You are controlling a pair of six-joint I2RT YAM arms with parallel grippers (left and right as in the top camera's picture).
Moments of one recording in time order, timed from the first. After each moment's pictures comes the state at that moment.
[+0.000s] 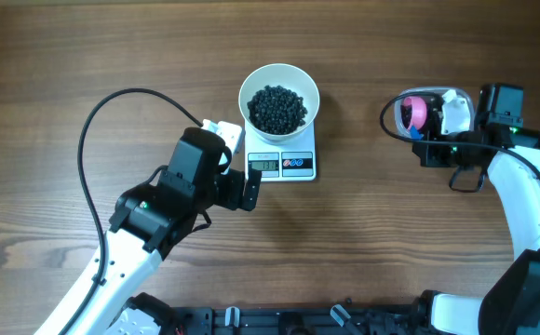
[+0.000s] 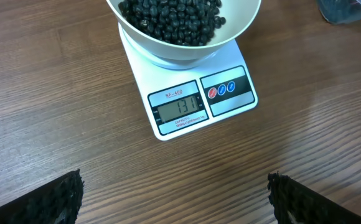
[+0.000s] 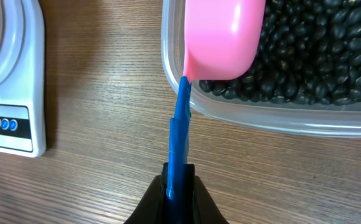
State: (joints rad) left arm -0.51 1.11 0.91 -0.70 0.03 -0.20; right arm -0.21 1.51 1.02 -0.75 -0.36 -0.16
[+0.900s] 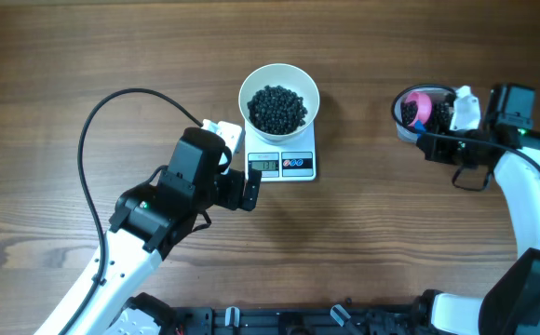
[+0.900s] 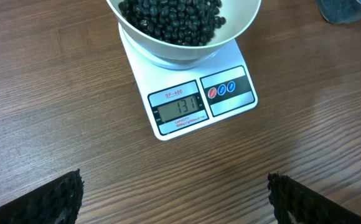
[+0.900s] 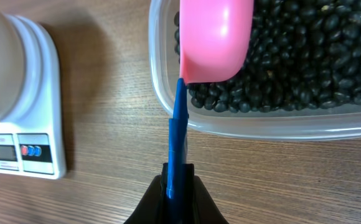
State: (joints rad) left arm -0.51 1.11 0.91 -0.70 0.03 -0.20; right arm -0.28 1.51 1.02 -0.71 -0.44 -0.08
